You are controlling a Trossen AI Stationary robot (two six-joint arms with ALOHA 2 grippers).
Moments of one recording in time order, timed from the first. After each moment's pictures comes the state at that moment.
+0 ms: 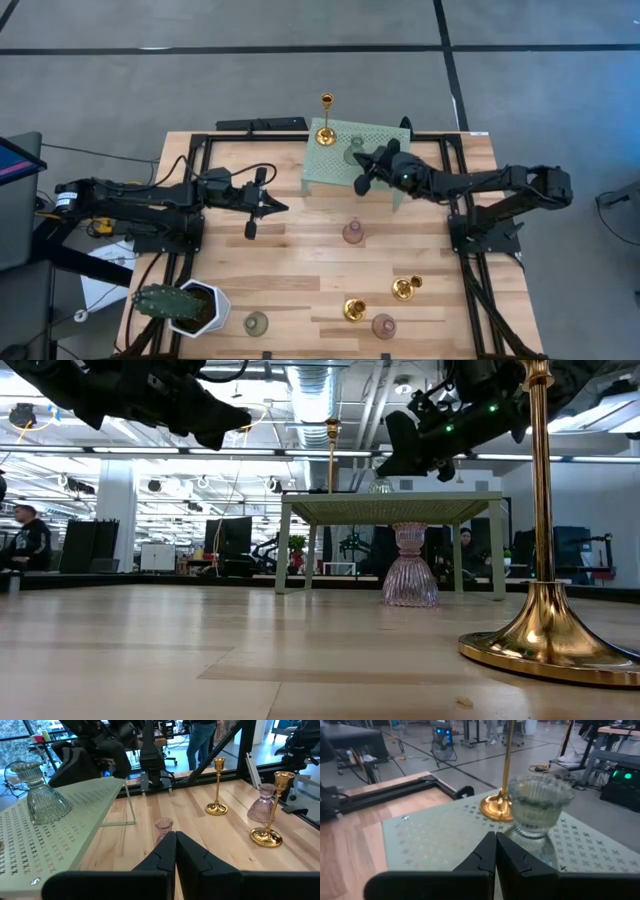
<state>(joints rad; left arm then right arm) 0.14 0.80 0.43 0.36 0.24 0.22 -0.25 1.33 0.63 0.46 0.41 0.11</state>
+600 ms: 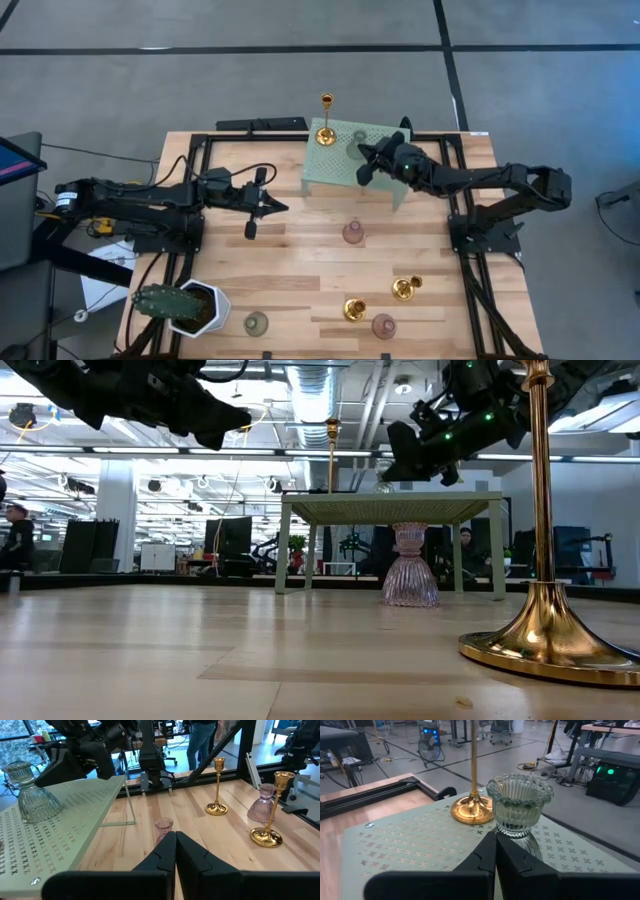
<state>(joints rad) 0.14 0.80 0.43 0.36 0.24 0.22 -0.35 1.33 0.63 0.46 0.38 0.10</state>
